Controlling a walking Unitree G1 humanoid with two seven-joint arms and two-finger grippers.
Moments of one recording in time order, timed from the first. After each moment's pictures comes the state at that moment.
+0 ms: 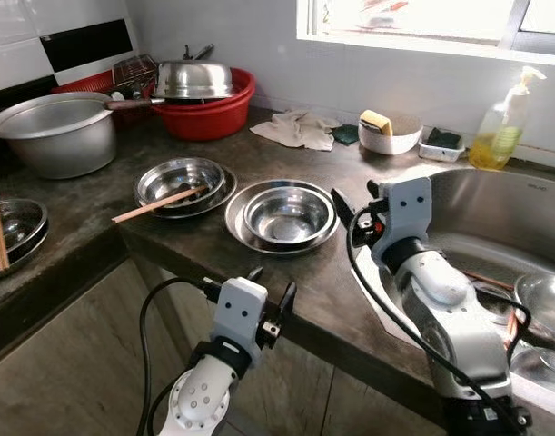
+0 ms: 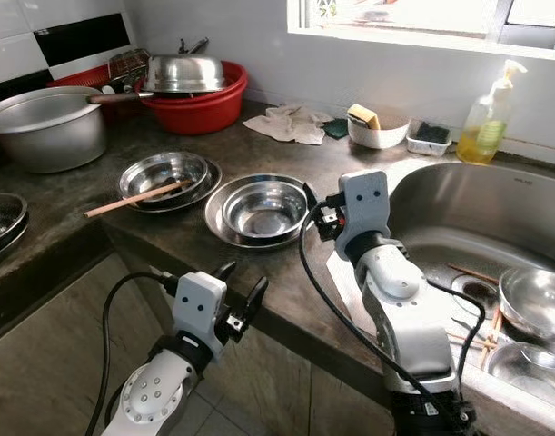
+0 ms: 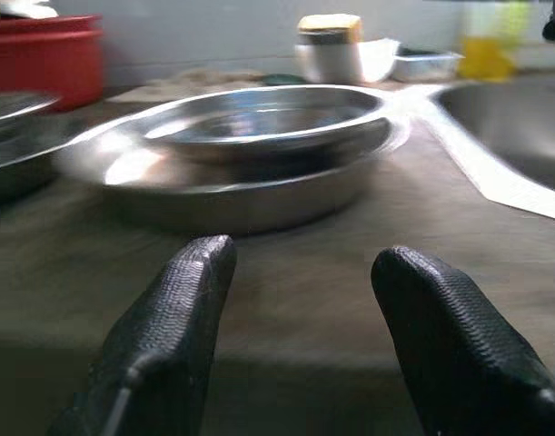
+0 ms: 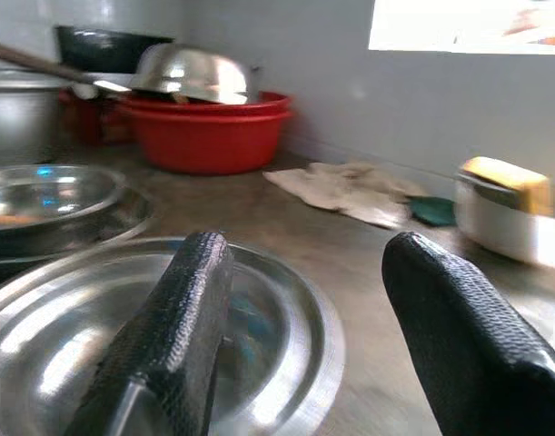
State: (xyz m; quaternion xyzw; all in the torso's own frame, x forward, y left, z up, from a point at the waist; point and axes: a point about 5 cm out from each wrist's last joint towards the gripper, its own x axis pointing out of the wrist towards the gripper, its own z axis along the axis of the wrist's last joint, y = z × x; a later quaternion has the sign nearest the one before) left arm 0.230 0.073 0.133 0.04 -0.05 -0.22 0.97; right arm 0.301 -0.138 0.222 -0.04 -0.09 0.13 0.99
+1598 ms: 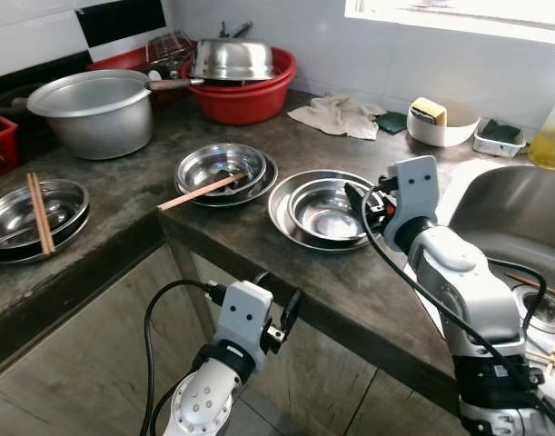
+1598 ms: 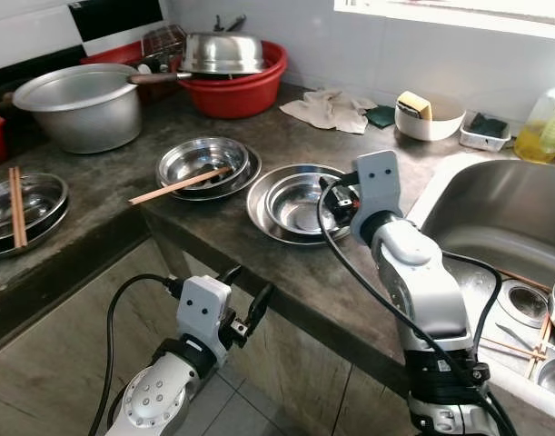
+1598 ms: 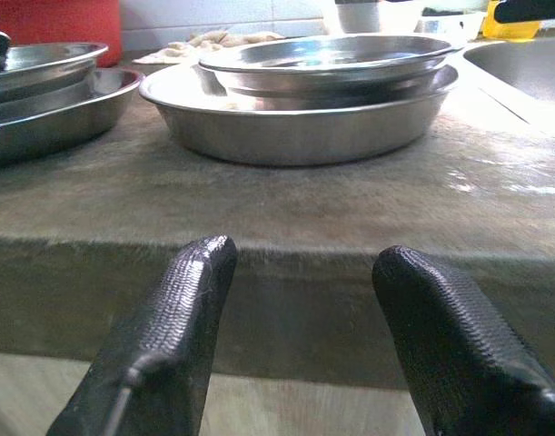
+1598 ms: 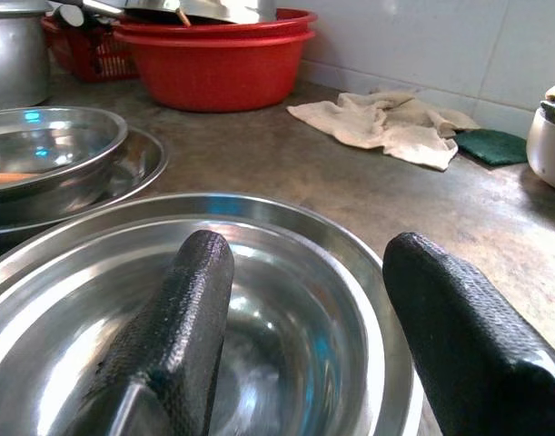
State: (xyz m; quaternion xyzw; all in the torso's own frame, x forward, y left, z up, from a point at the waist) left arm 0.225 0.072 0.129 0.04 -0.04 -0.24 0.97; right arm 0.327 -0.161 0.228 -0.04 -0.01 0.12 0.99
